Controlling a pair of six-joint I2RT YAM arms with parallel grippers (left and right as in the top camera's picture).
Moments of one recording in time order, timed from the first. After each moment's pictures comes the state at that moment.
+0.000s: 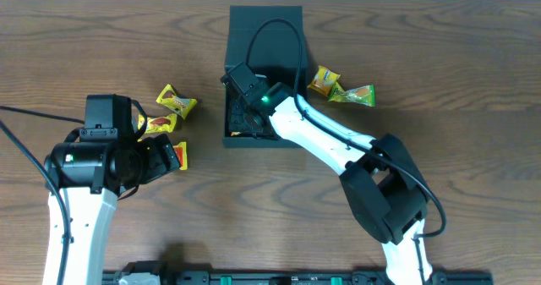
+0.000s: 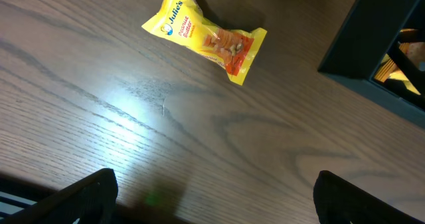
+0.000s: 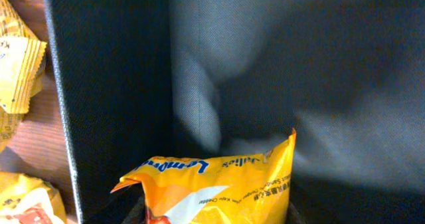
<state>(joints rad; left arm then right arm) 0.02 1.14 1.11 -1.28 0.03 -0.43 0.74 2.12 1.60 -0.65 -0.03 0.81</state>
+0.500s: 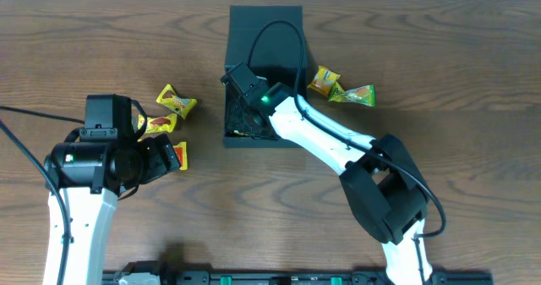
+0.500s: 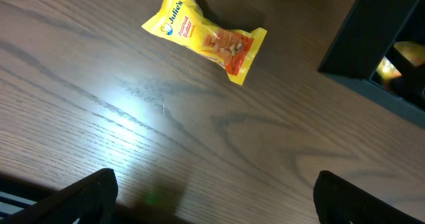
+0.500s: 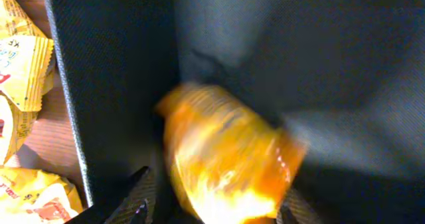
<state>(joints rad) 0.02 1.14 1.11 -1.28 0.03 -0.43 0.74 2.12 1.60 -0.65 -0.07 0.86</state>
